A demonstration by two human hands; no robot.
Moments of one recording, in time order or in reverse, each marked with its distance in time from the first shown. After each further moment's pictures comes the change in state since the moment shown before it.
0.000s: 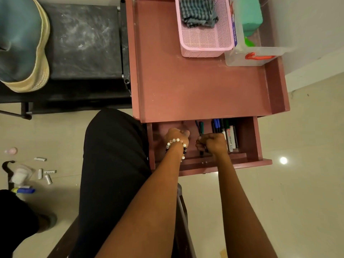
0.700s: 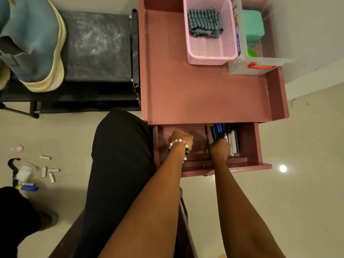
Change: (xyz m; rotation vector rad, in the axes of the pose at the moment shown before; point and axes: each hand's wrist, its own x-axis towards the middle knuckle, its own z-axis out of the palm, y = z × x) left_hand -0.001 0.004 -0.011 0.090 -0.080 0.022; right_hand 0.010 0.013 0.005 -0.523 0.460 -0.040
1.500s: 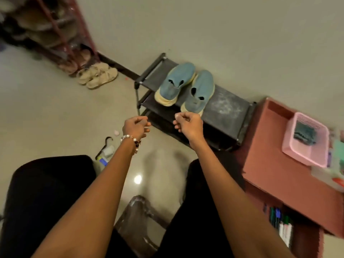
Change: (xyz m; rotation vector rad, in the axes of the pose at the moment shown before) left_hand -0.133 -0.115 -0.437 -0.730 0.686 0.320; right_hand -0.361 -0.309 0.066 0.431 -0.724 -0.957
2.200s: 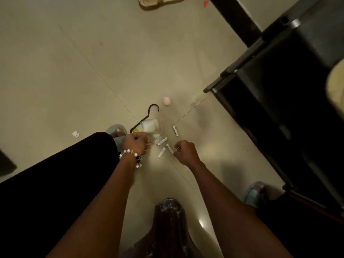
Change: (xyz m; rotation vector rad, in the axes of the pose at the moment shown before) left_hand 0.239 -0.260 -0.146 -0.051 0.260 -0.559; right_hand 0.120 0.300 0.310 -0.869 -0.716 0.227
